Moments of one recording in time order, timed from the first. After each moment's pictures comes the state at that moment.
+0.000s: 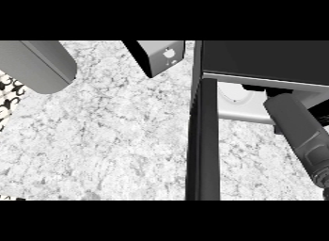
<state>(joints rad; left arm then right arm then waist) 0.31 0.07 0.55 -2.15 0.48 -0.59 0.08 -0.99 -0.30 -0.15 -0.11 0.48 -0.87 -0.54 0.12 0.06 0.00</state>
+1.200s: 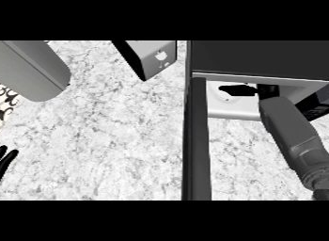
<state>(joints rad) 0.31 0.05 0.40 -2.12 0.41 -0.74 0.05 -0.97 -0.24 -0.31 -0.15 0.30 -0.45 -0.81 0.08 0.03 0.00</state>
